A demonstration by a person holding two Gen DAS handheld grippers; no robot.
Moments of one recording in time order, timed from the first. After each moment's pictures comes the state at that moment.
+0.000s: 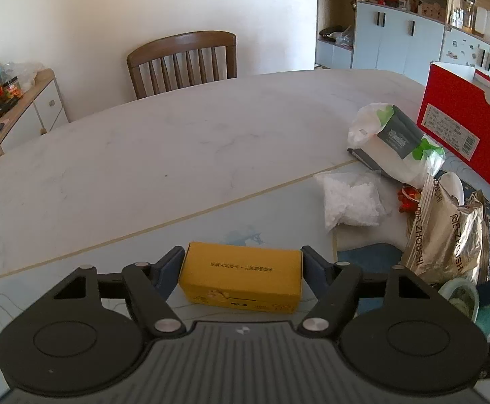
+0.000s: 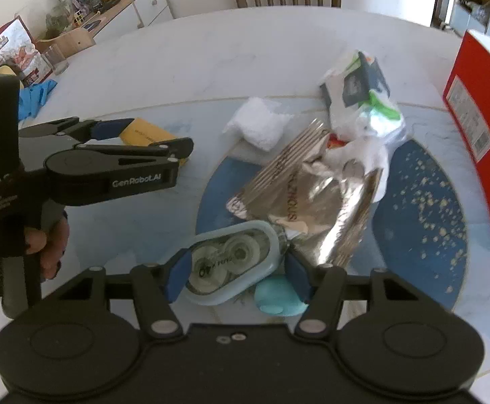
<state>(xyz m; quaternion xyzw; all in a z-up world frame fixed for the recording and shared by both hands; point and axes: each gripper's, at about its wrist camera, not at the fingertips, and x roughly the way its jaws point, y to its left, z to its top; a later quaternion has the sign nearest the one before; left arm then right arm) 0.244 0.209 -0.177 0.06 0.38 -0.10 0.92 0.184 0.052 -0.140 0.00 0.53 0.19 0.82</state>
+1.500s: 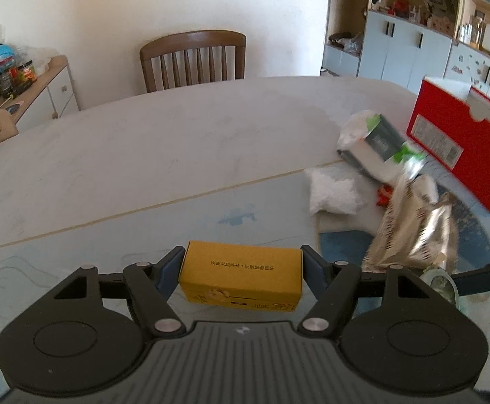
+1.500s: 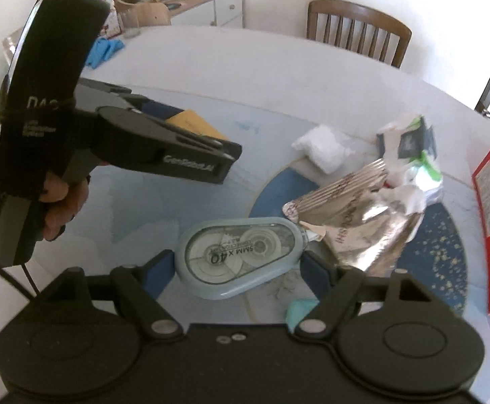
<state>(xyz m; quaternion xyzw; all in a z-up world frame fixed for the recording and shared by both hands) 0.208 0.218 -0.151 0.03 0.38 -0.09 0.92 0.141 0.076 -0.125 -0.12 0.45 0.27 0.84</state>
